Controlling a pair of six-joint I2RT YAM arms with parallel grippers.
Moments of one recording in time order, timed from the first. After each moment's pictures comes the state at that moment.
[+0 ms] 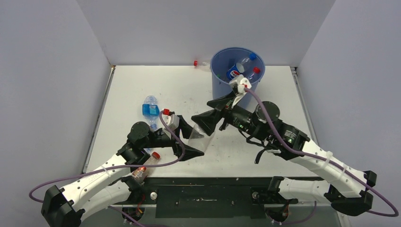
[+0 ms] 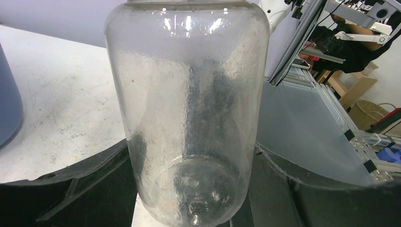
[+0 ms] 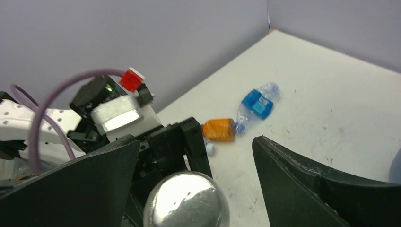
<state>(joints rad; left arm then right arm) -0.76 0.86 0.58 0.44 0.78 -0.39 1.04 1.00 1.28 -0.21 0.02 0.33</state>
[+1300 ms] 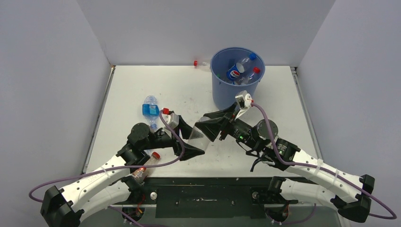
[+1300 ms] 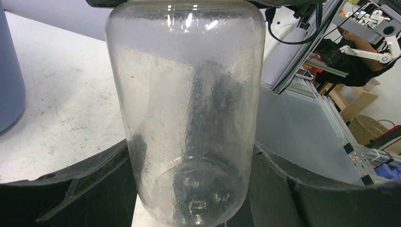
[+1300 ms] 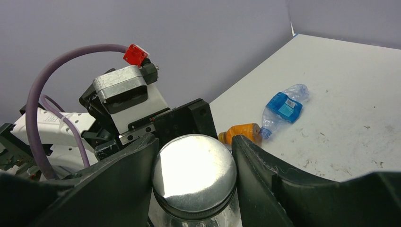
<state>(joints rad) -0.78 0.85 0.57 0.43 0.71 -0.43 1.04 0.89 0.90 0.13 0.02 0.48</state>
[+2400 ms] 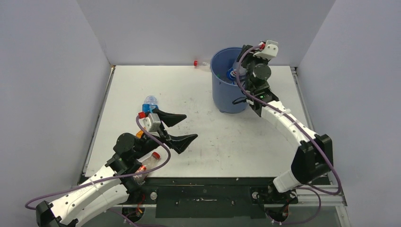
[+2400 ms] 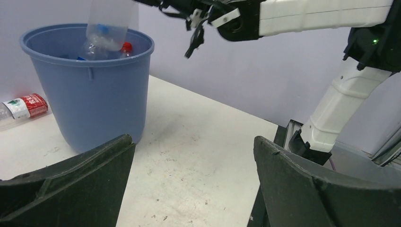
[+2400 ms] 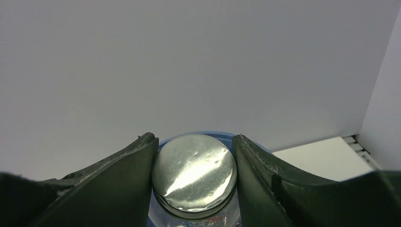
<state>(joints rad) -0.80 0.64 0.53 0.41 0.26 -0.28 0.44 1.46 1.26 0.51 0.56 0.08</state>
